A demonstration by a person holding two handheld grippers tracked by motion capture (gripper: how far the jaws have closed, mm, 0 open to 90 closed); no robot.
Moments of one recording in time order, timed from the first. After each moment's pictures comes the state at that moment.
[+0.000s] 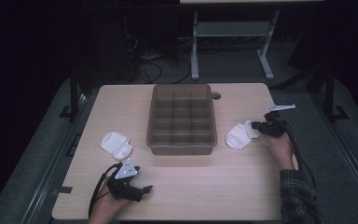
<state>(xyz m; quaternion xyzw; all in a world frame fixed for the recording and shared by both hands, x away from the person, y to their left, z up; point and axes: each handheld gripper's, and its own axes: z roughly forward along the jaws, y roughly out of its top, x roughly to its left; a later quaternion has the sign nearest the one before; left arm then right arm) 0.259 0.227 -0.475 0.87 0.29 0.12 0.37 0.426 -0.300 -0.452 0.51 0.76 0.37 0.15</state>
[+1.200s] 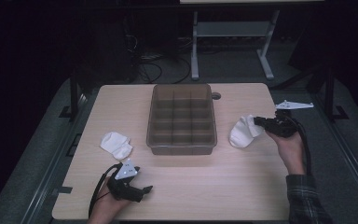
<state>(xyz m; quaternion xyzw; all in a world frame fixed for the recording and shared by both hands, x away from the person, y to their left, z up) 0.258 0.226 -0.475 0.87 0.29 0.13 0.37 0.381 -0.297 -0.392 0.46 0.75 0.44 0.16</state>
